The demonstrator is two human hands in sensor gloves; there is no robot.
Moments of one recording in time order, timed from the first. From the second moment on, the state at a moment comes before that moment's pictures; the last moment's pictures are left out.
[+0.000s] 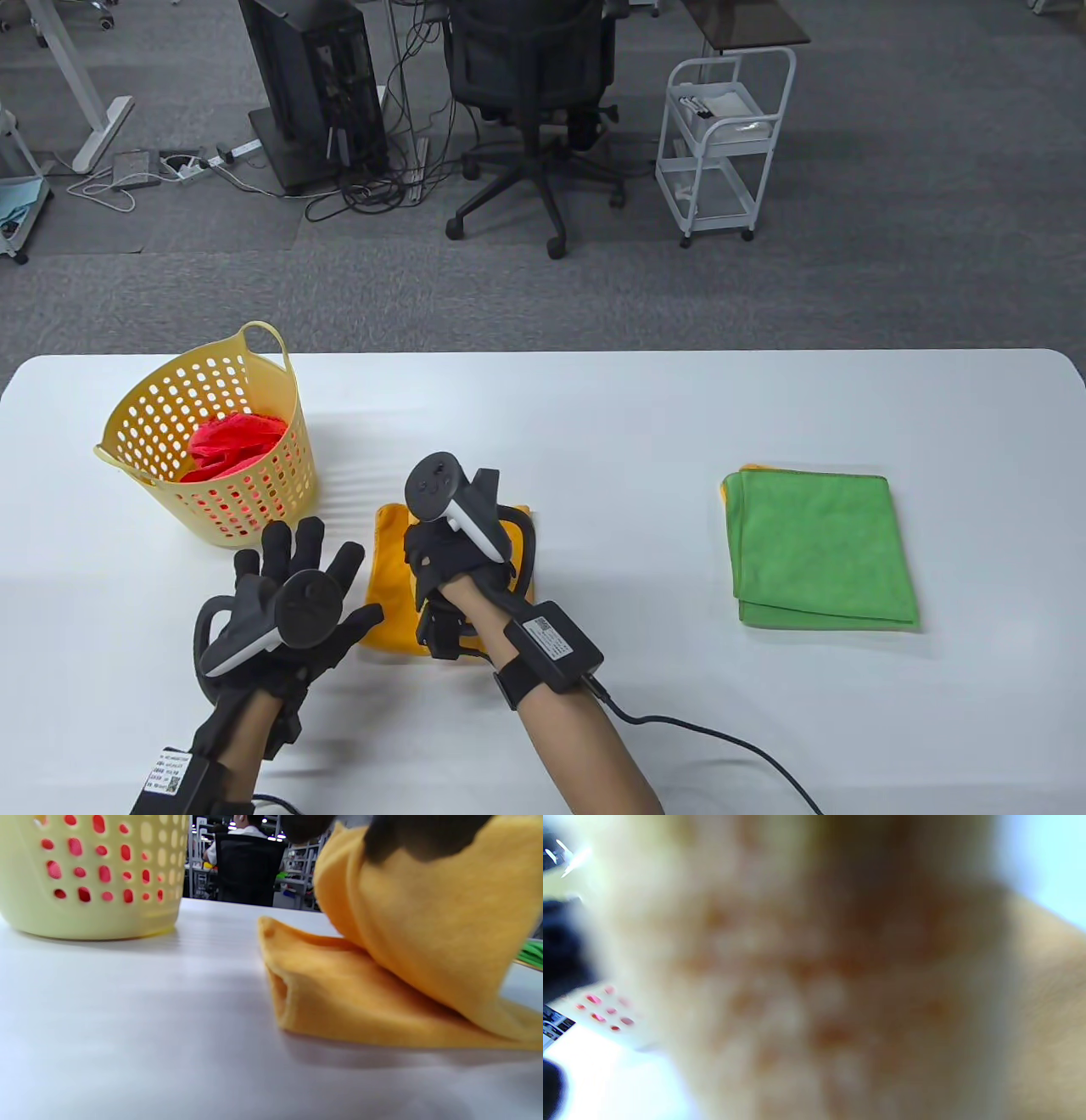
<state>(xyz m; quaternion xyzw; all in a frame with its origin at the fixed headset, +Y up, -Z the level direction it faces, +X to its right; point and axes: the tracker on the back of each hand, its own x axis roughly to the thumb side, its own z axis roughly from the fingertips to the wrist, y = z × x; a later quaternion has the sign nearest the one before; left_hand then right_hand) -0.284 -0.701 -0.327 -0.08 -0.11 0.02 0.99 -0.116 -0.688 -0.422 0.04 0.13 0.96 0.23</state>
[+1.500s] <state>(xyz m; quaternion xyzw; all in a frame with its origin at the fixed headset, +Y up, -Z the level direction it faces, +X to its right) -0.286 -0.700 -0.328 -0.09 -0.10 0.02 0.99 -0.041 -0.742 -0.435 -0.09 0.20 0.98 -0.02</state>
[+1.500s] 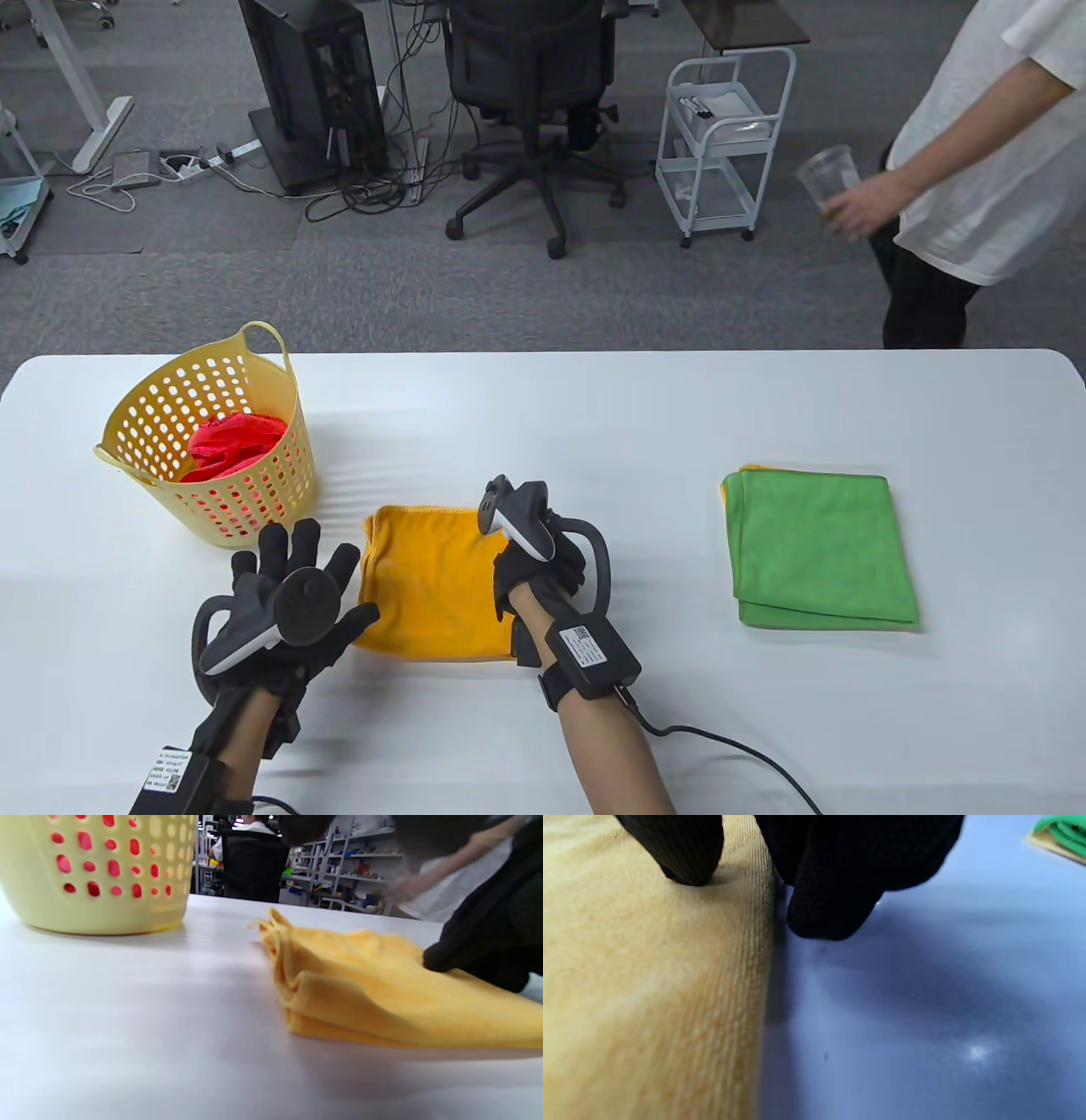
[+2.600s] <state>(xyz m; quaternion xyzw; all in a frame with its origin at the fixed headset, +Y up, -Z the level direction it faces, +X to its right) -0.288 -0.702 -0.329 -0.09 -0.10 0.03 0.99 0.011 -0.596 -0.428 0.07 0.09 0.91 0.39</state>
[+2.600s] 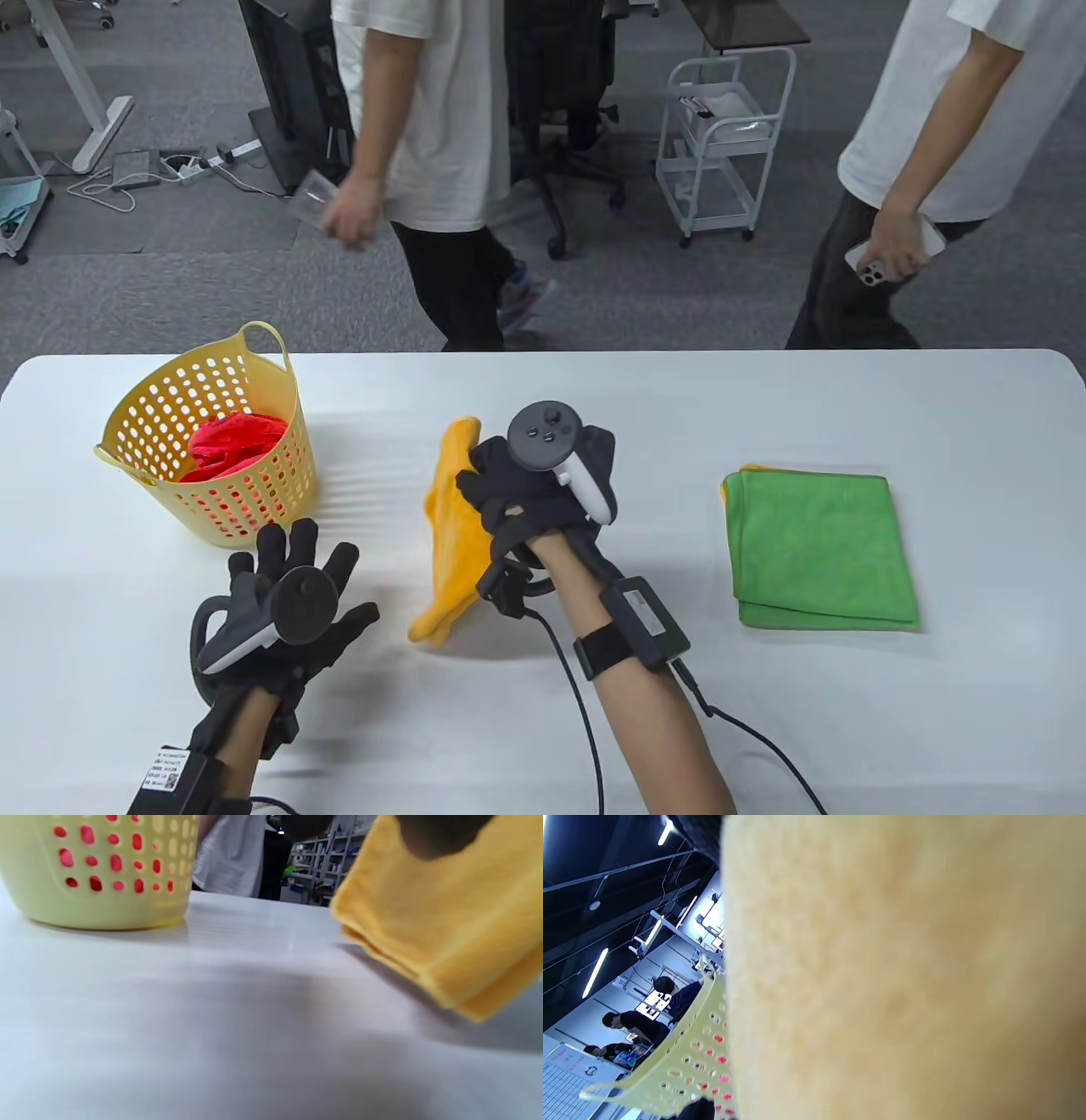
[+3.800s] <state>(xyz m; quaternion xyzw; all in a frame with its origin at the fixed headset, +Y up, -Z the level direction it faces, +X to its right) -0.291 -0.701 -0.329 -0.09 -0.08 0.02 0.99 0.341 -0.615 -0.450 -0.11 0.07 0.94 0.32</state>
